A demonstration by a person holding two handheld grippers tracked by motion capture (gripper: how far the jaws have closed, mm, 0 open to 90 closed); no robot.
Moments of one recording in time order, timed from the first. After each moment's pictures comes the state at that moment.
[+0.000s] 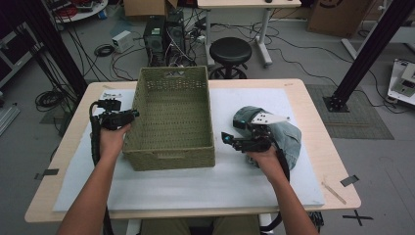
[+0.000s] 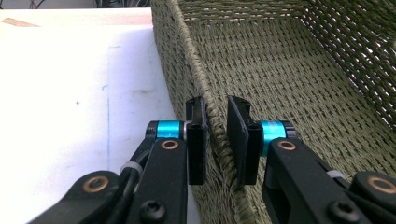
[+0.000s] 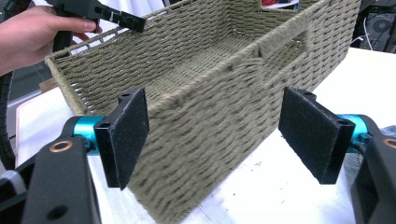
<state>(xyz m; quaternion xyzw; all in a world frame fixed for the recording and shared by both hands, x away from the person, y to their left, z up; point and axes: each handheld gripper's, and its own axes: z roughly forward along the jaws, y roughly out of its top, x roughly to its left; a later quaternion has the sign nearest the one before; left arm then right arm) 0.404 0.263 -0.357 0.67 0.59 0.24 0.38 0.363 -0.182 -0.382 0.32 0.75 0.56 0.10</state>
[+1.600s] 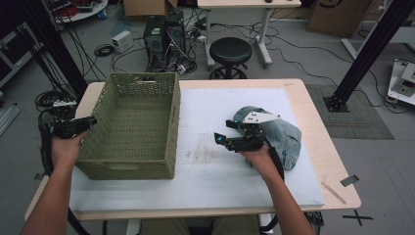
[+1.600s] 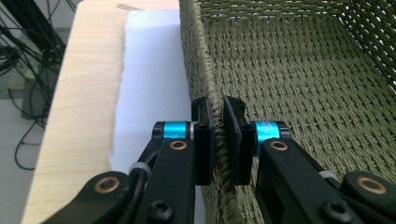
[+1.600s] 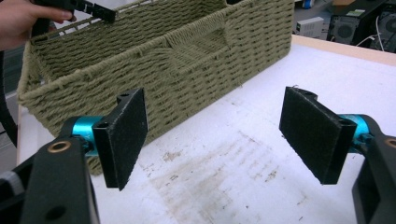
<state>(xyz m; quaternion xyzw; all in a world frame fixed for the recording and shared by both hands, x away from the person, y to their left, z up) 0.372 0.371 -0.352 0.66 0.61 0.27 0.34 0.367 -0.162 -0.381 0.30 0.77 0.55 0.09</state>
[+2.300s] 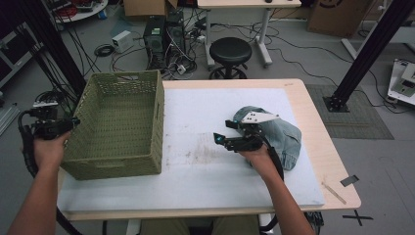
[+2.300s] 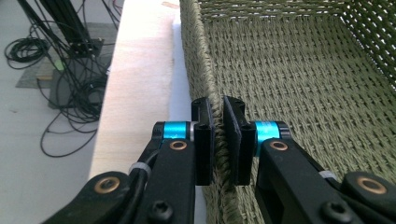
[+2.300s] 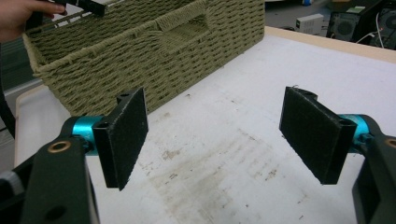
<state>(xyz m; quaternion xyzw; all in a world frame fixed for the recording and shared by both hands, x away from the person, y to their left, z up) 0.369 0.414 -0.352 0.64 0.64 0.29 0.32 0.367 -0.160 -0.381 0.31 0.77 0.55 0.09</state>
